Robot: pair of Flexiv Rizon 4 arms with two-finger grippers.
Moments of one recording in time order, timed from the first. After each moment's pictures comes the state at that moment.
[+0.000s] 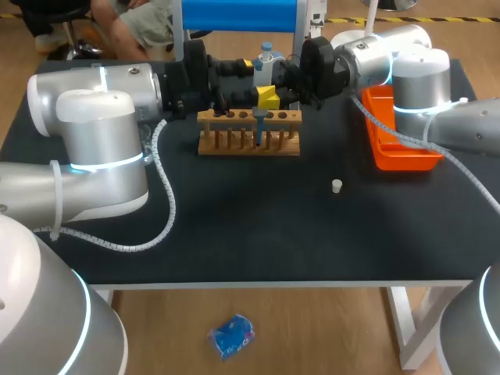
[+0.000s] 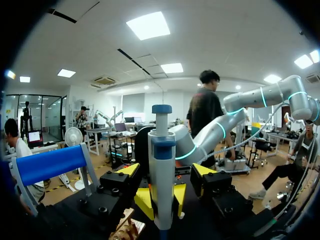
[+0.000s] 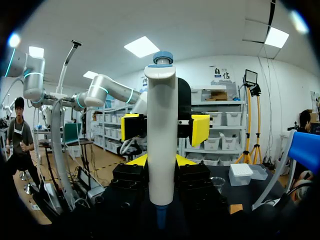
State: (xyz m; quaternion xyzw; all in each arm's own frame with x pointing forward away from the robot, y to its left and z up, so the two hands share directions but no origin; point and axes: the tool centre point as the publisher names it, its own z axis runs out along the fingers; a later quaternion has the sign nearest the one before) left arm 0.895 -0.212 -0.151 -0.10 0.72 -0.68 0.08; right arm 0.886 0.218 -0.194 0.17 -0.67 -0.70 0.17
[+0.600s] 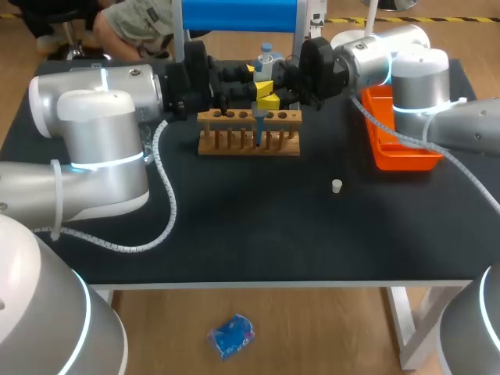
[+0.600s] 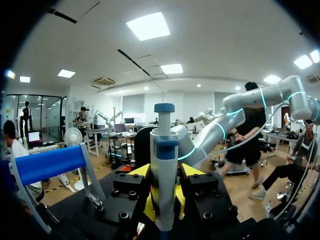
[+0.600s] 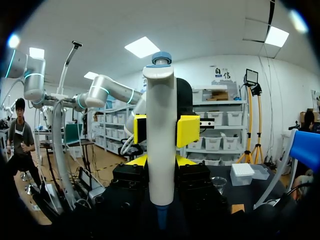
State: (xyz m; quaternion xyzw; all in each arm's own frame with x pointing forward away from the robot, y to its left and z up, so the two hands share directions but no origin) left arm 0.895 -0.214 -0.153 -0.10 0.72 -0.69 0.08; right arm 0.885 0.218 -0.194 0.17 -0.67 -0.70 0.17
